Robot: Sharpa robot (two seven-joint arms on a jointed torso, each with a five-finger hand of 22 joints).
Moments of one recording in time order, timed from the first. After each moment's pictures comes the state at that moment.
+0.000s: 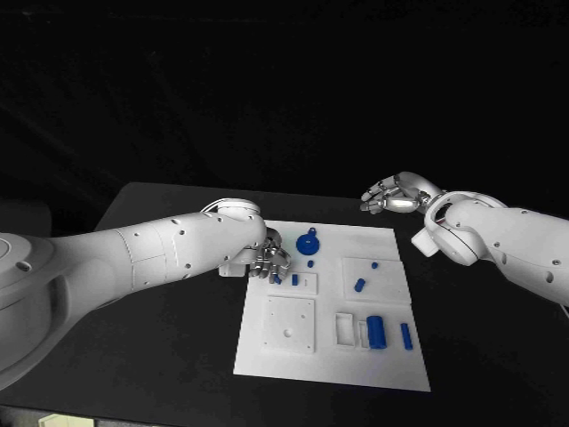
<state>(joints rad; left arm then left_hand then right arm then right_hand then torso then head) 1.34 -0.42 -0.21 1.05 -1.09 0.33 -0.47 0.67 0.10 0.80 -0.27 0.21 1.11 0.10 0.32 0.89 1.44 -0.07 0.71 0.75 1.21 -0.10 1.12 0.61 0.02 0.85 -0.11 0.73 1.31 1.30 -0.60 -0.09 1.02 -0.77 -0.20 0.12 1.03 -0.16 0.56 -0.20 0.46 0.78 0.20 0.31 0.40 1.05 0.18 0.08 0.07 0.85 0.18 0.31 0.44 0.18 0.64 0.22 0.07 1.19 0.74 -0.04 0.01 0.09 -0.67</state>
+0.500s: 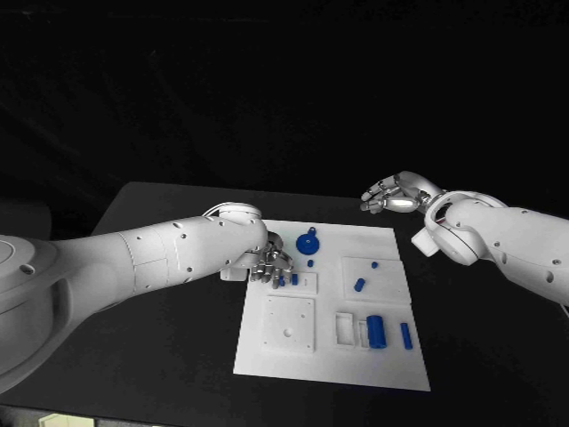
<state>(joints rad) 1.33 -0.42 -0.21 1.05 -1.08 0.33 -0.47 0.62 0.08 0.70 -0.27 0.17 1.21 0.02 0.30 0.90 1.43 -0.08 0.72 0.74 1.21 -0.10 1.12 0.60 0.02 0.85 -0.11 0.73 1.31 1.30 -0.60 -0.09 1.02 -0.77 -0.20 0.12 1.03 -0.16 0.56 -0.20 0.46 0.78 0.20 0.31 0.40 1.05 0.18 0.08 0.07 0.85 0.18 0.31 0.44 0.18 0.64 0.22 0.07 1.19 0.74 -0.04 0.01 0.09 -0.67</state>
